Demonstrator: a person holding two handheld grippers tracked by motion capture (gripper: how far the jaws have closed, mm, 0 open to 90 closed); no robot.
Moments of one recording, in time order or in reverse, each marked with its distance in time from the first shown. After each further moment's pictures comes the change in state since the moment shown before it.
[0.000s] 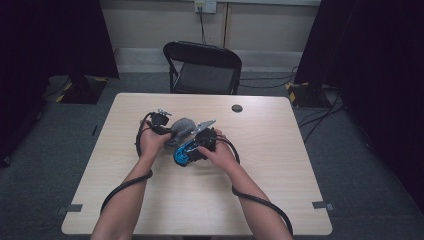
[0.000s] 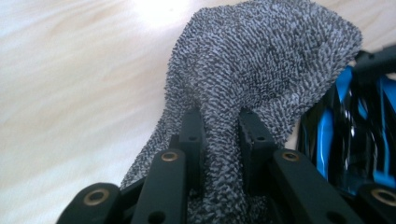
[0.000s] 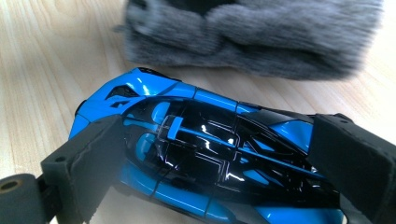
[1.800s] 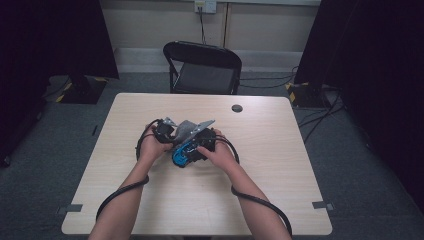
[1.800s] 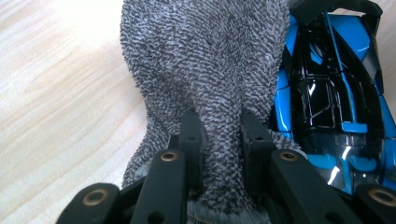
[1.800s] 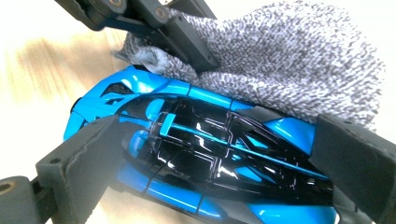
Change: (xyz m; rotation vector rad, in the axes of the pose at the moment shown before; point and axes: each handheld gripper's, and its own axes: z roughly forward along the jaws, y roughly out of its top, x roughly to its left) left arm -0.007 -0.025 0.003 0.017 -0.129 0.227; right arm 0.000 0.000 0.001 0.001 0.018 0.001
